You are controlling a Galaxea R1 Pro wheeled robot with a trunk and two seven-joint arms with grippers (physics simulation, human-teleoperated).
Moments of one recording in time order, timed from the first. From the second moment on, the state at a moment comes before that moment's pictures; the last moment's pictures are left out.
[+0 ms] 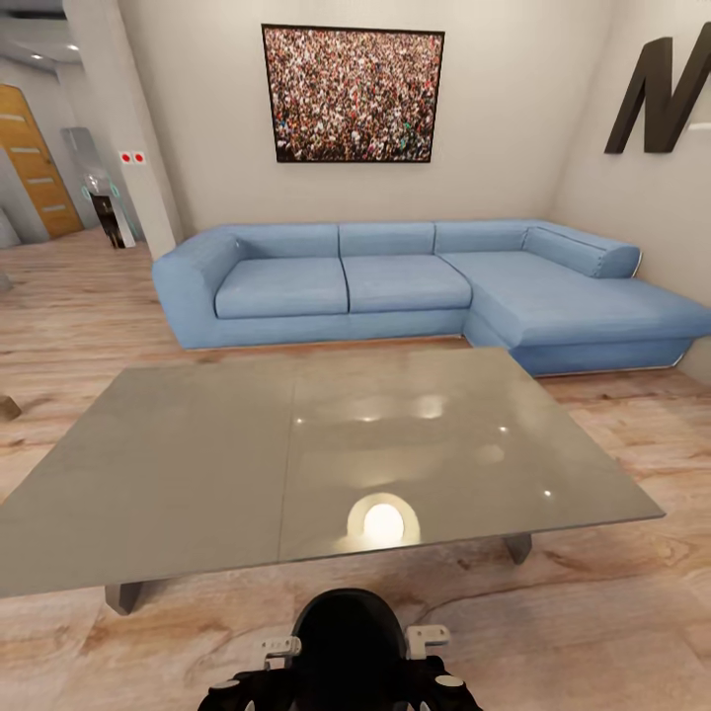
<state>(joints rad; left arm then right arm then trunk) -0.37 -0.11 -0.01 -0.44 0.07 0.21 0.00 -0.34 0.15 0.28 -0.53 -0.23 0.18 -0.09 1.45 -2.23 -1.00</state>
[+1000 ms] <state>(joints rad) -0.37 -0.11 -0.01 -0.44 0.07 0.22 0.00 -0.34 0.15 0.28 -0.53 -0.23 0.18 -0.09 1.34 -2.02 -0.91</state>
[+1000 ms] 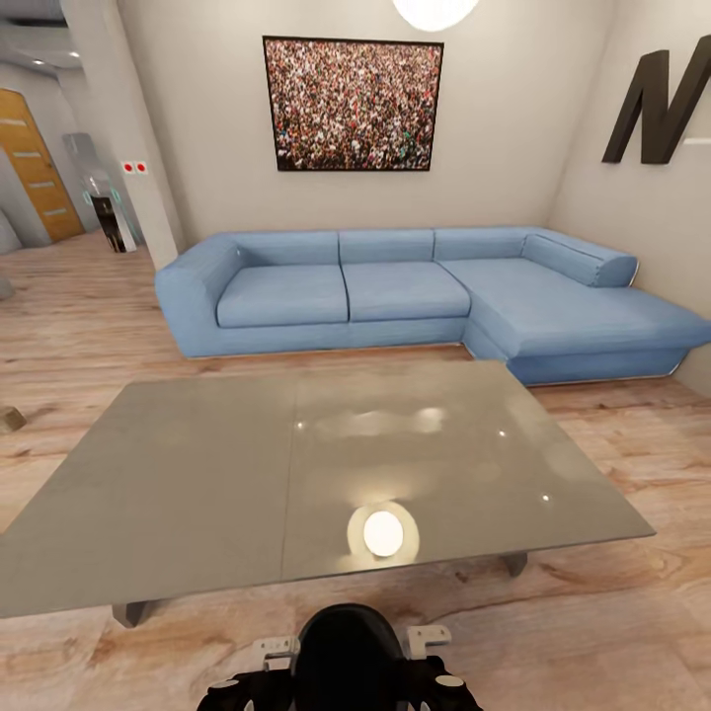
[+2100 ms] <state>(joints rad) -0.37 -0.11 -0.01 -0.44 0.07 0.23 0.00 -0.34 0.15 0.28 -0.53 -0.23 0.18 -0.09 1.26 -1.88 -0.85</state>
